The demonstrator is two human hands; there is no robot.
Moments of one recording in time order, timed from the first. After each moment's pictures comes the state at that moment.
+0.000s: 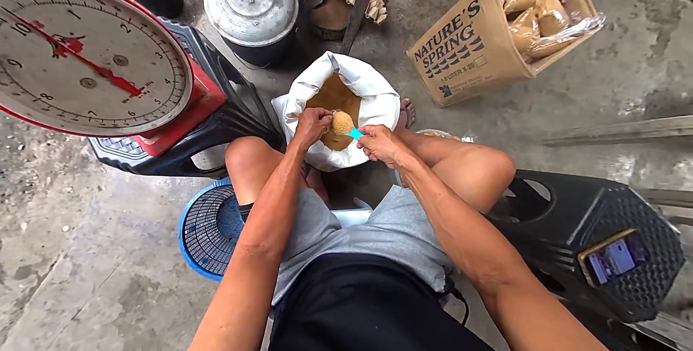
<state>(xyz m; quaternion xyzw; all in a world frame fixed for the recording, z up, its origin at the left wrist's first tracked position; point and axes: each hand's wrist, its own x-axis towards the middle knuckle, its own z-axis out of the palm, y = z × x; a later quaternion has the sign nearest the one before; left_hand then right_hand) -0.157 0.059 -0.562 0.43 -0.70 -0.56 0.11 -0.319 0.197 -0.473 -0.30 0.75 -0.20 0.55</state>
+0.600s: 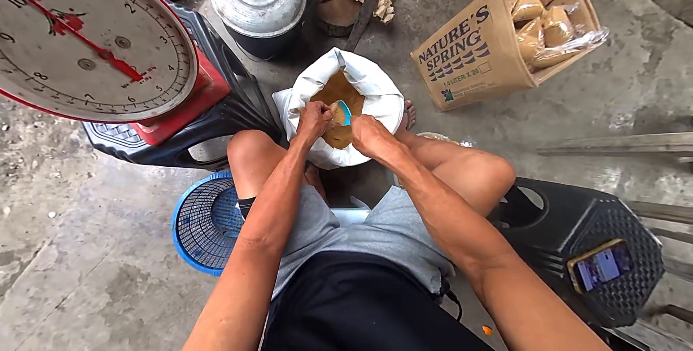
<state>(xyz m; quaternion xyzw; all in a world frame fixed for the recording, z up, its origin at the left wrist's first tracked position) -0.161 0.058 -0.553 0.50 -0.72 -0.48 0.09 -0.278 0.152 -0.435 -0.56 0.75 0.13 0.34</state>
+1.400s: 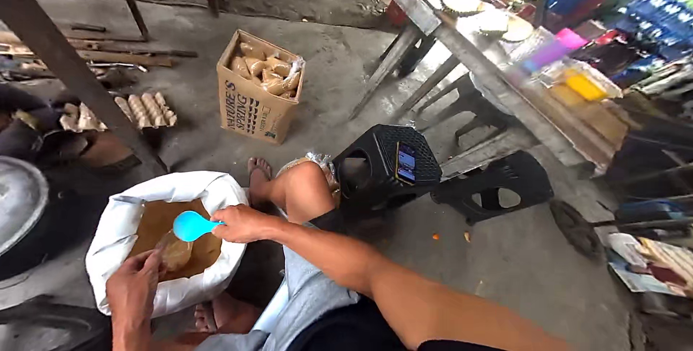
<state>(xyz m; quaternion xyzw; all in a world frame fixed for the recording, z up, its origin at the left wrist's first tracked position) -0.154 0.058 -0.561 0.45 -0.70 -0.54 0.13 -0.340 0.225 -0.439 -0.44 0.76 -0.24 0.40</state>
